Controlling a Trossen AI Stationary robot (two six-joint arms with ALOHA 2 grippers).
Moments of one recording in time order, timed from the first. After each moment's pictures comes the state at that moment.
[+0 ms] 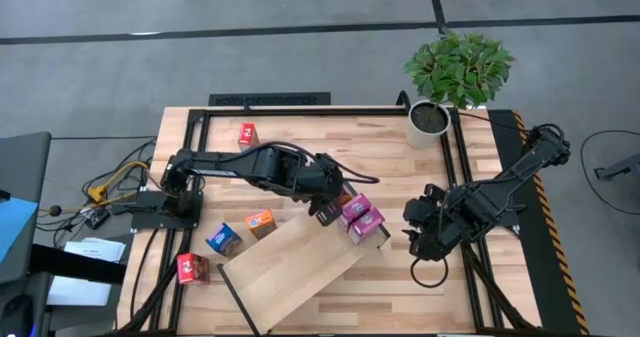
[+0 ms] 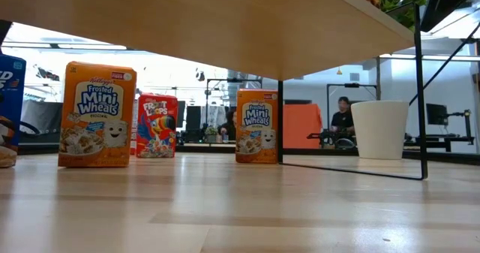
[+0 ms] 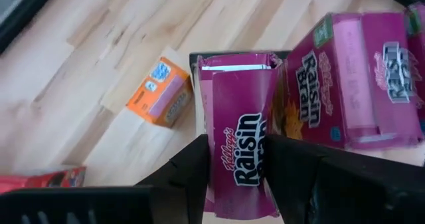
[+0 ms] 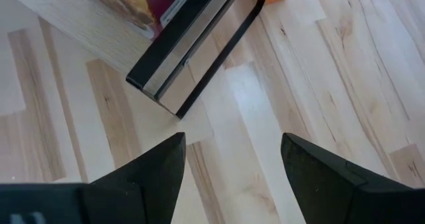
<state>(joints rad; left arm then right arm) -0.16 1.98 2.27 -1.29 -0.35 -0.67 0.65 1.24 1.14 -1.17 0.45 0.93</state>
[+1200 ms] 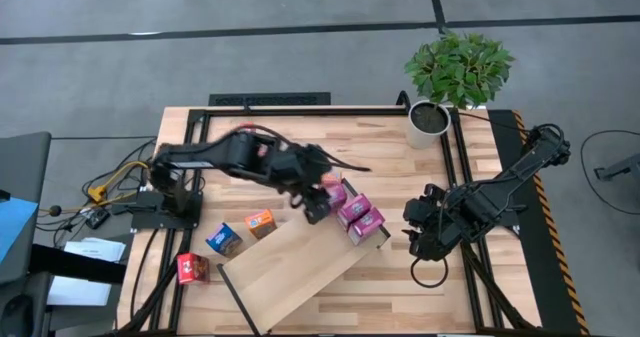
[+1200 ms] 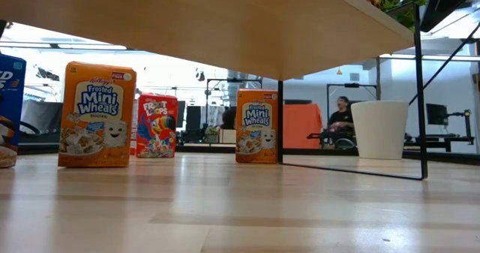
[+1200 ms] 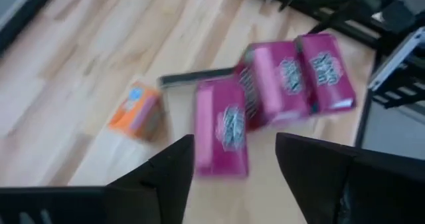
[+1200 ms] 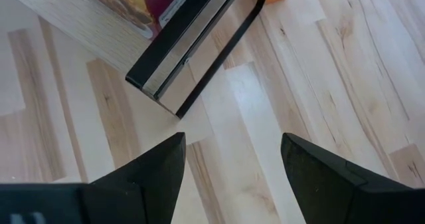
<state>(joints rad) -0.16 1.88 2.33 -1.30 -0.25 -0.57 0.65 1.24 1.14 -1.17 0.45 0.93</state>
